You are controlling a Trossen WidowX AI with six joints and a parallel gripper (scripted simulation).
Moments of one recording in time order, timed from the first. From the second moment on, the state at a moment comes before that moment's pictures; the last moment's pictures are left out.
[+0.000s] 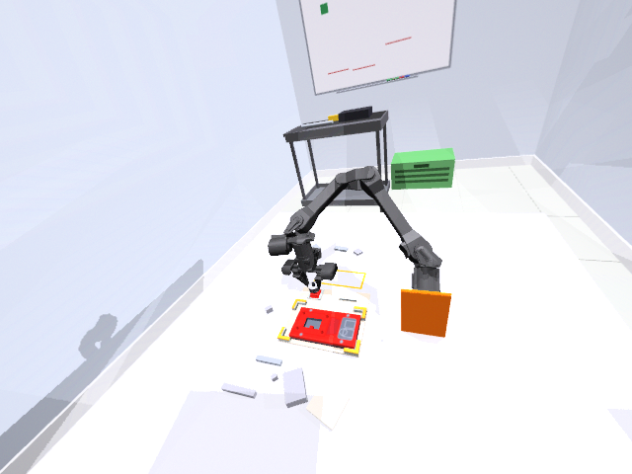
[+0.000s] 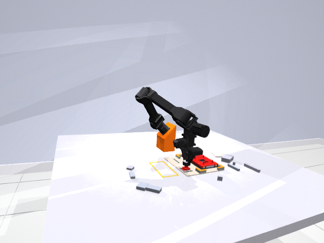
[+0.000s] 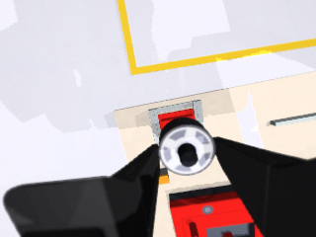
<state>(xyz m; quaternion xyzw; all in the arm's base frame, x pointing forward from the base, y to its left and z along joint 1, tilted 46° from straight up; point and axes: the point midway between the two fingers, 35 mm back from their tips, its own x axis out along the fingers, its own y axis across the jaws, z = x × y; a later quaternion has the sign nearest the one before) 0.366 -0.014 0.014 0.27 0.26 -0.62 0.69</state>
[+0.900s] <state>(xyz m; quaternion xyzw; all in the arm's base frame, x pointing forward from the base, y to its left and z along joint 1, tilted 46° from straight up) 0.363 -0.004 0.021 0.27 0.26 -0.61 0.69</state>
